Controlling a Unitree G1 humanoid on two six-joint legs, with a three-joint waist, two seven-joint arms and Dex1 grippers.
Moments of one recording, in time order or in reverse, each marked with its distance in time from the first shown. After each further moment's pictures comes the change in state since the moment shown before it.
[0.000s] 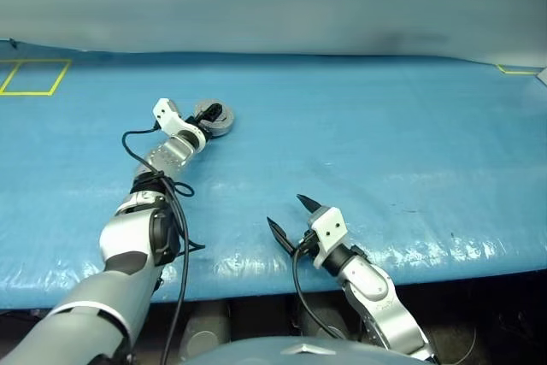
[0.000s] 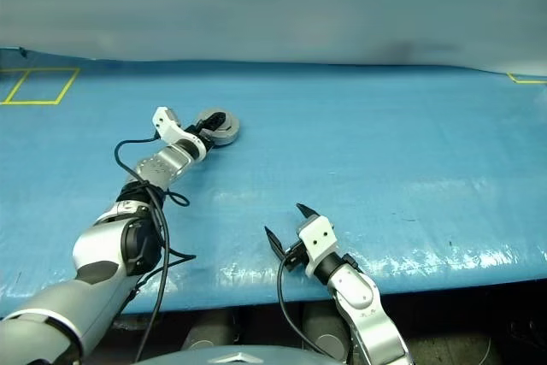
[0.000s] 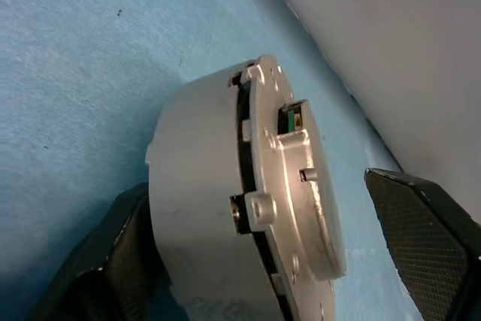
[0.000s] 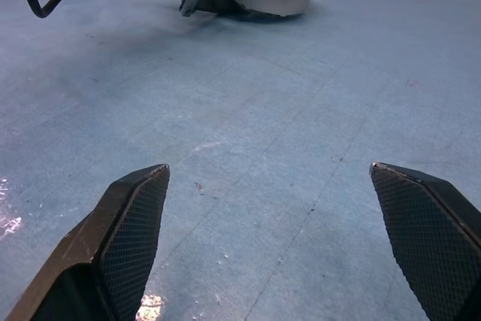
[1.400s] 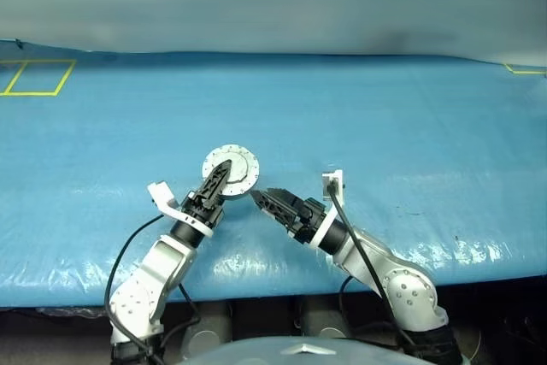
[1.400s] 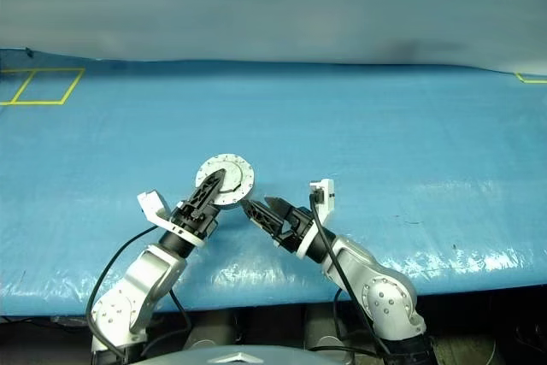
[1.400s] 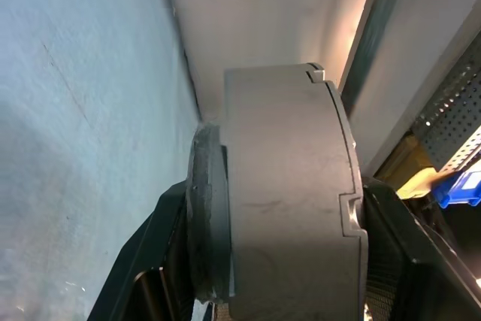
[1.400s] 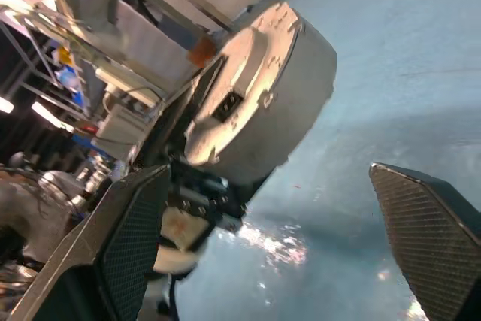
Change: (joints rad) left arm 0.945 -0.195 -0.210 -1.250 -0.842 0.263 0.206; right arm -0.146 -0.016 -0.128 -0.196 0.832 0.584 -0.038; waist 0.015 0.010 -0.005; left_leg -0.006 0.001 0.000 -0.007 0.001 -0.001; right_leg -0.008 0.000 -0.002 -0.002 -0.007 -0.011
